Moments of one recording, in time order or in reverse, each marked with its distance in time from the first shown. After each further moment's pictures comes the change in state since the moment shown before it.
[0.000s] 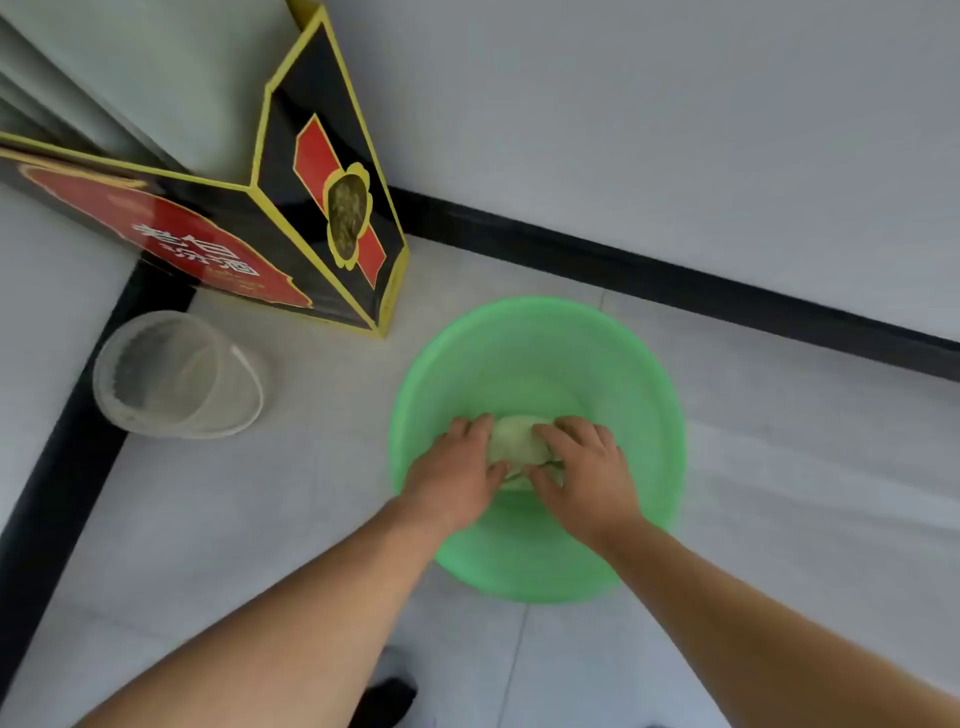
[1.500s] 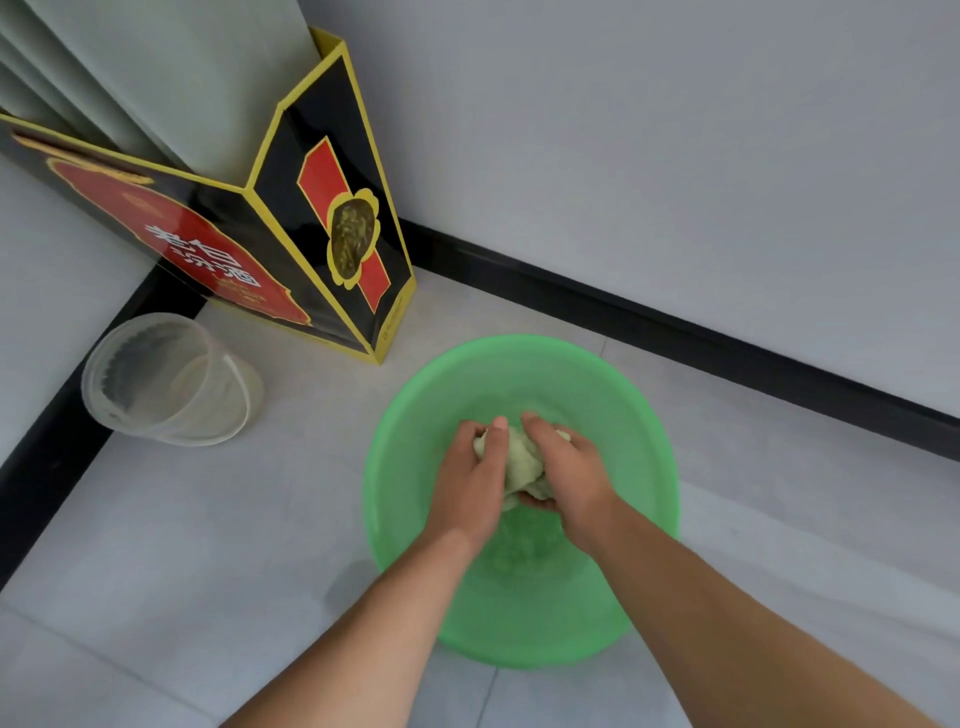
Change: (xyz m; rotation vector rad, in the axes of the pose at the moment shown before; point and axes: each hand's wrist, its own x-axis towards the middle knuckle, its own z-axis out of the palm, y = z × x) left_hand 0.006 0.053 0.011 -0.979 0.451 -0.192; right_hand 0.048 -0.030 -0.036 1.176 -0.167 0.590
